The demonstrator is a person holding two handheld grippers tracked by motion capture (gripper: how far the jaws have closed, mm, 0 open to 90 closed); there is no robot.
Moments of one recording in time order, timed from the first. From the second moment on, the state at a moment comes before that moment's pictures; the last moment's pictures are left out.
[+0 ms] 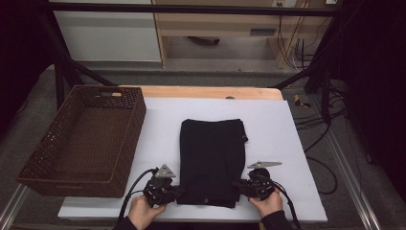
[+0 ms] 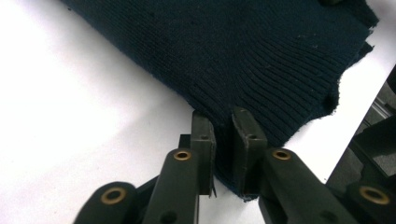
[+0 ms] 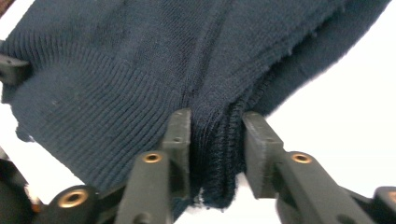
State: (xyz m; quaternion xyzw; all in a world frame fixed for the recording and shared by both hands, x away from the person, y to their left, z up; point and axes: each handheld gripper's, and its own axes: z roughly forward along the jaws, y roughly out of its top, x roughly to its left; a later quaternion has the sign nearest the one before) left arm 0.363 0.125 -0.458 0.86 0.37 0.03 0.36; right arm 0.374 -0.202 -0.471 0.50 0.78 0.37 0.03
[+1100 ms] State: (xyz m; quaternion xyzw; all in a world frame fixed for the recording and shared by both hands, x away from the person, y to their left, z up) left arm 0.405 0.129 -0.440 0.82 0.37 0.04 0.44; right arm 0.383 -0.213 -0.462 0.47 0.77 0.42 0.10
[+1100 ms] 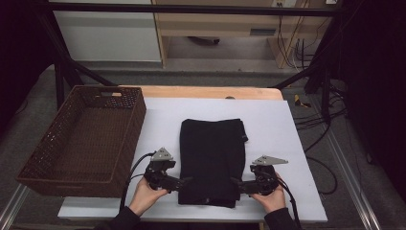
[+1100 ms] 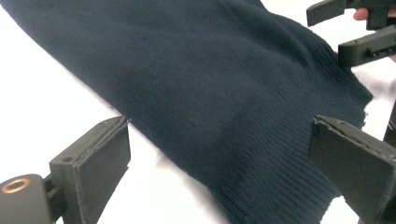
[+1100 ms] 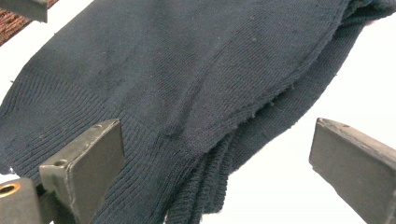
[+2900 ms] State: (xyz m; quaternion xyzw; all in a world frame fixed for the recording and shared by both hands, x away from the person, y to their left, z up) left arm 0.516 0.113 -0.420 0.80 0.42 0.10 0.41; right arm 0.379 -0.211 -0.462 0.47 0.77 0.42 0.10
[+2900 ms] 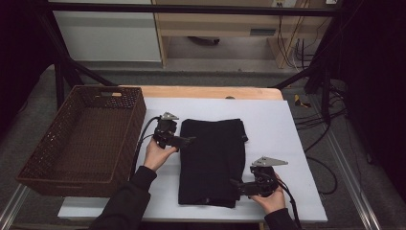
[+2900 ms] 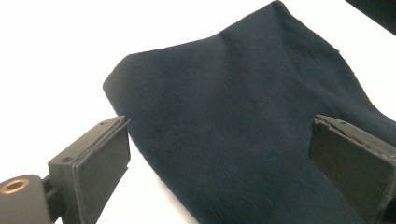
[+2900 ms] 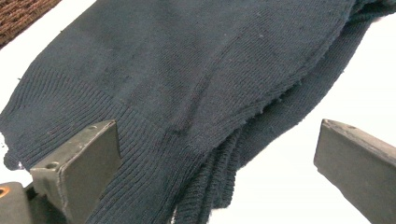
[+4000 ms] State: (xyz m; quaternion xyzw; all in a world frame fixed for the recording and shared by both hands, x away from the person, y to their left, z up) left arm 0.564 0.115 -0.454 0.79 0.47 0.12 0.38; right arm 0.381 -0.207 -0.466 0.47 0.78 0.41 0.09
